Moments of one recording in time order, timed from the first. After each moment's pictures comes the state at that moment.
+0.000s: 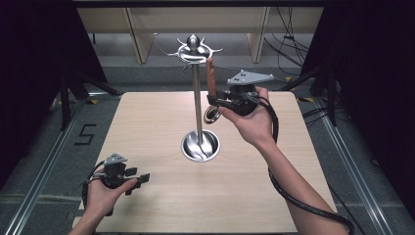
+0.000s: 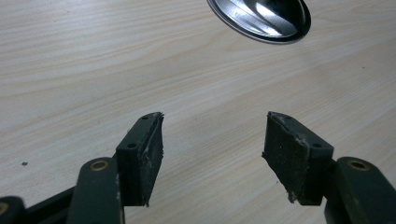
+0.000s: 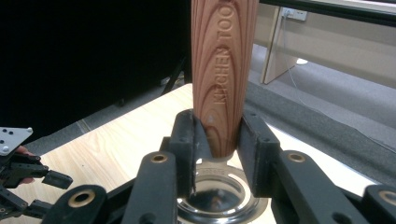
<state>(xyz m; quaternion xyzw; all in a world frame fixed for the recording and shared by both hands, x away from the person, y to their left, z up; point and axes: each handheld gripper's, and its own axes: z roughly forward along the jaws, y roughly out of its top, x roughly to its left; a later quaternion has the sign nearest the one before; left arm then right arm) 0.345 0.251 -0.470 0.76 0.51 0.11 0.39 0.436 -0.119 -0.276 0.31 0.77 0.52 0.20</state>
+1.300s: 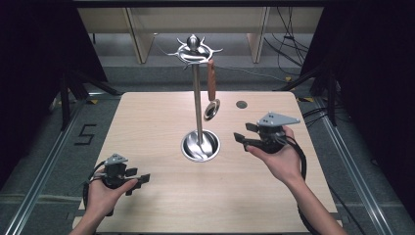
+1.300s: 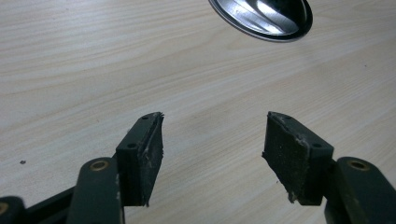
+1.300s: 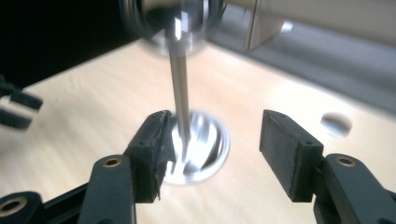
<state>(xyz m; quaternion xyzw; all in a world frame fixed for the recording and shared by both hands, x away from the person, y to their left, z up) 0.345 0.251 -0.471 0.77 0.50 0.10 0.38 0.393 -0.195 -0.366 0.36 0.78 0.47 0.20</state>
